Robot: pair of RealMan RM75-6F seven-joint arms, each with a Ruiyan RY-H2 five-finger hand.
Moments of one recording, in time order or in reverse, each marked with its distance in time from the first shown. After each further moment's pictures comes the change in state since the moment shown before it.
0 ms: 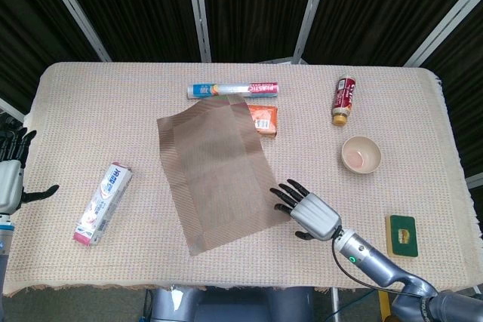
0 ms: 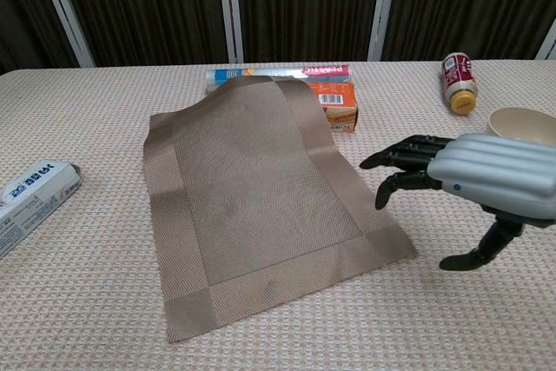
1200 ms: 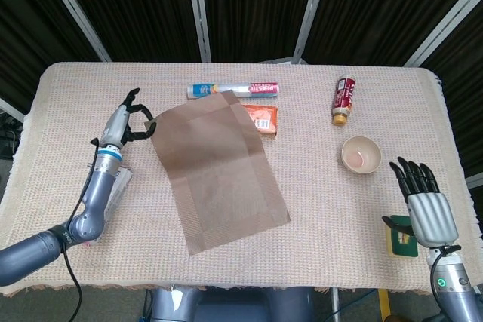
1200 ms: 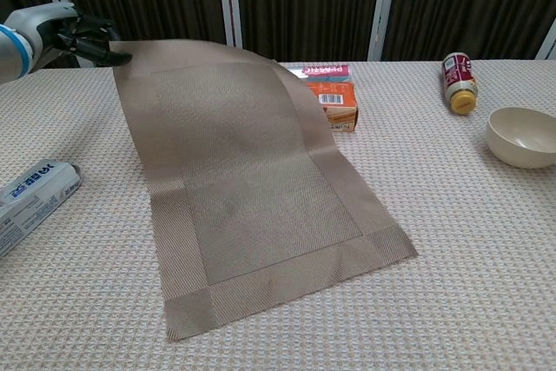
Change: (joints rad) left arm -0.449 -0.445 -0.327 0.449 -0.344 -0.541 -0.252; right arm -0.383 0.283 0.074 -0.227 0.312 0.403 -0.041
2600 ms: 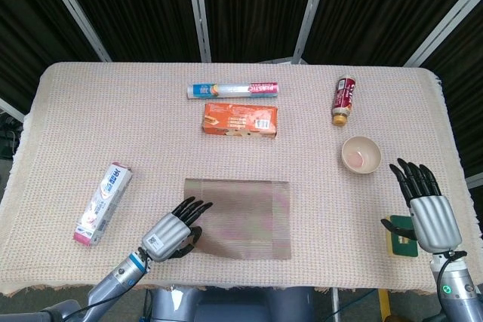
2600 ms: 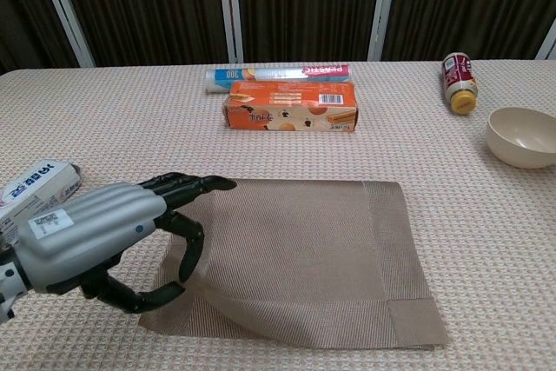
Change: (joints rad) left arm 0.254 -0.096 0.549 -0.264 0.876 0.318 0.320; right arm -0.013 0.027 -0.015 -0.018 -0.060 0.054 0.068
